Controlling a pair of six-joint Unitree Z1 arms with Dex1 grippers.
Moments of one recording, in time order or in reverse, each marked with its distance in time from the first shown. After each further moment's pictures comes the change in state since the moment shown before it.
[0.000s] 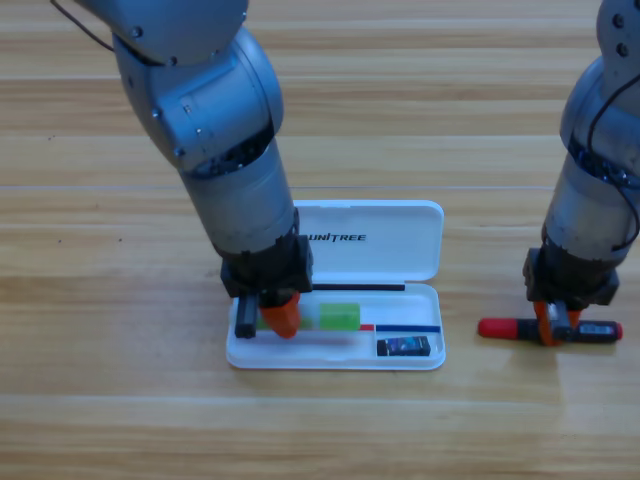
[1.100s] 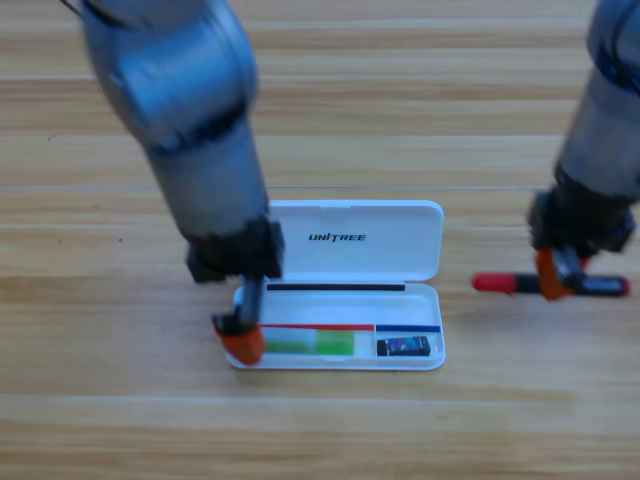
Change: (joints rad) arm 0 0.002 -0.059 -0.020 0.113 0.027 -0.002; arm 1 0.025 -0.084 -0.196 0.252 0.030 0.008
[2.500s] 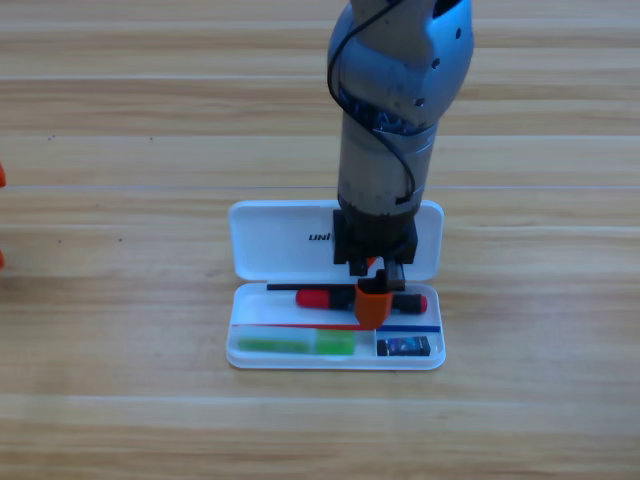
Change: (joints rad) arm 0 0.749 -0.364 0.293 -0.028 -0.208 0.427; arm 1 0.204 0.403 -0.630 0.193 0.007 0.100
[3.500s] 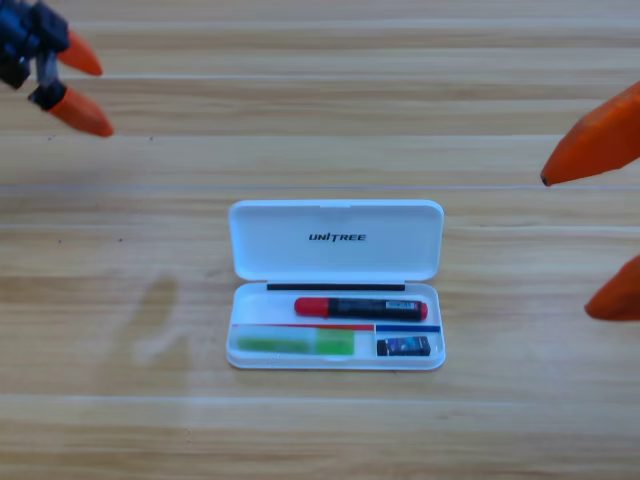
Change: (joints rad) arm 0 0.027 0.239 -0.326 -0.097 -0.233 -0.026; arm 1 -0.044 -1.011 0.732 -0.335 0.480 0.243
